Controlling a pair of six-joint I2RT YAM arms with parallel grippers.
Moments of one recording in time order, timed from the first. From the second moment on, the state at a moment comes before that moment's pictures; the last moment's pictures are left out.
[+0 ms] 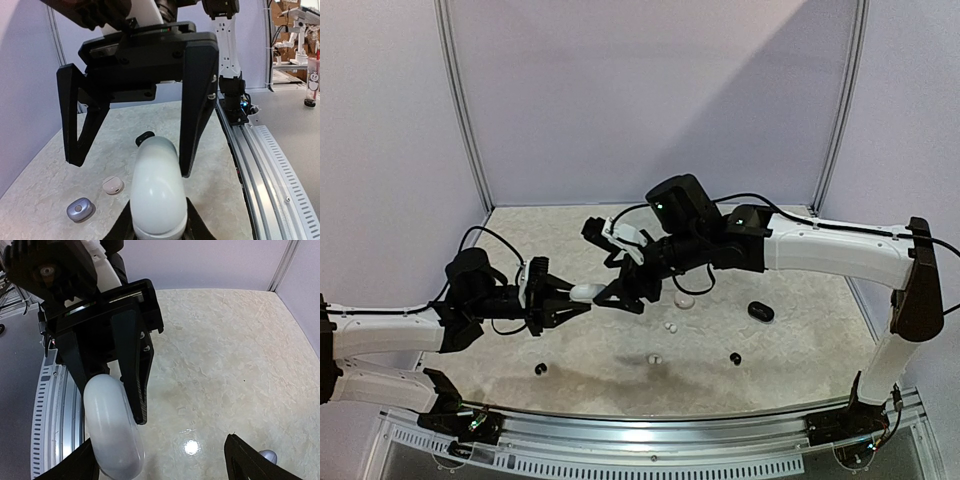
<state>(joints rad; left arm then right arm) -0.65 1.09 0.36 0.67 0.79 0.22 1.06 1.77 1.55 -0.37 -0.29 -0.21</state>
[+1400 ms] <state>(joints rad) -0.64 1.10 0.36 0.70 0.74 0.06 0.98 1.80 1.62 -0.39 -0.36 -0.10</state>
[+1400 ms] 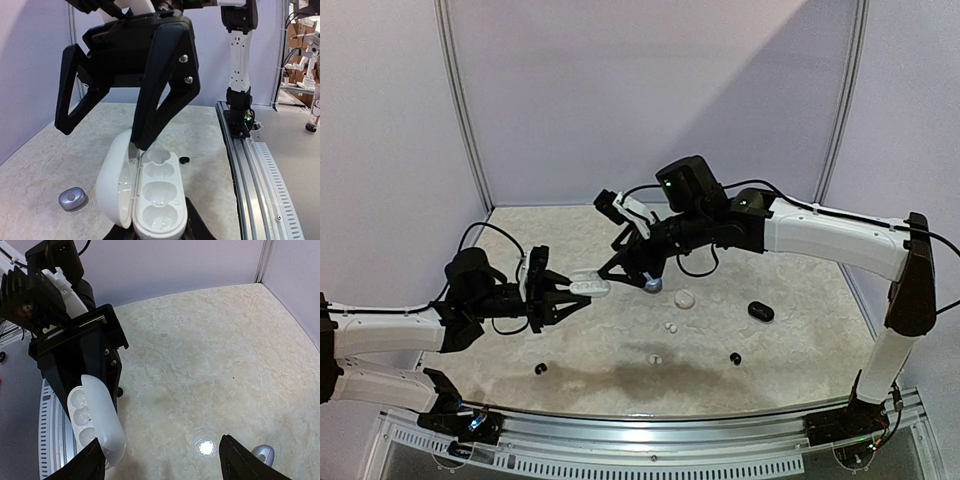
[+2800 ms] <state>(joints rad) -0.65 1.11 0.34 0.69 0.72 -0.01 0.98 1.86 1.64 -0.41 -0.51 -0.18</state>
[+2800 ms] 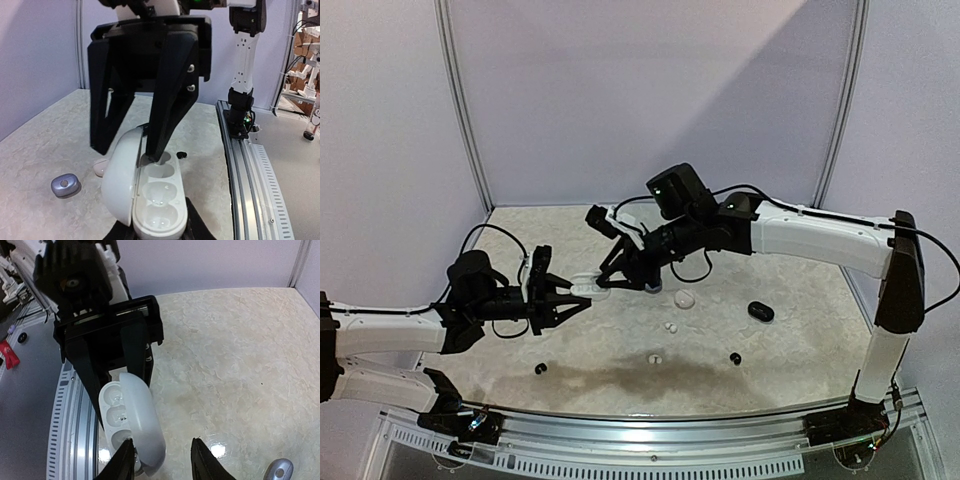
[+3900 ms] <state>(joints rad) -0.65 1.11 0.33 0.72 0.66 -0.06 1.08 1.77 1.60 -0.34 -0.23 -0.31</state>
